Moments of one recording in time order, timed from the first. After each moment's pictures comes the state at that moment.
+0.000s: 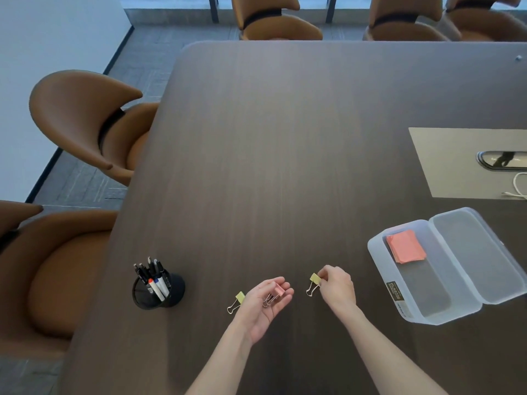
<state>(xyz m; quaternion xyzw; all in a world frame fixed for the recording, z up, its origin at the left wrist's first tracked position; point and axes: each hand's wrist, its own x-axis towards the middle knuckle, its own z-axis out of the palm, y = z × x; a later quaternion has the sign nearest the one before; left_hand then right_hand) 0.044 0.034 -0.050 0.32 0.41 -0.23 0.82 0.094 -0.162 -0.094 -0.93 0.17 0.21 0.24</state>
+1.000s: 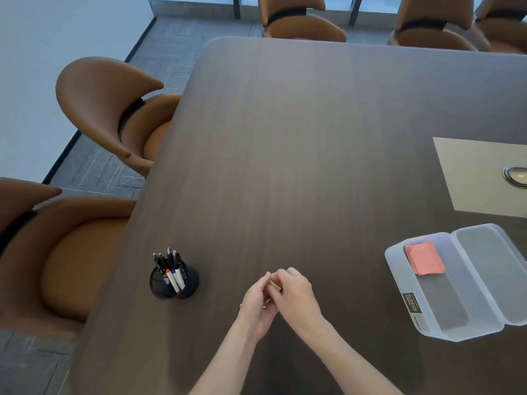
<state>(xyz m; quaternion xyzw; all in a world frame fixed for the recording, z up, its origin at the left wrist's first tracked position) 0.041 0.058 -0.040 0.35 0.42 -0.19 0.82 0.062 -0.043 -0.042 -0.92 -0.04 0.18 0.35</state>
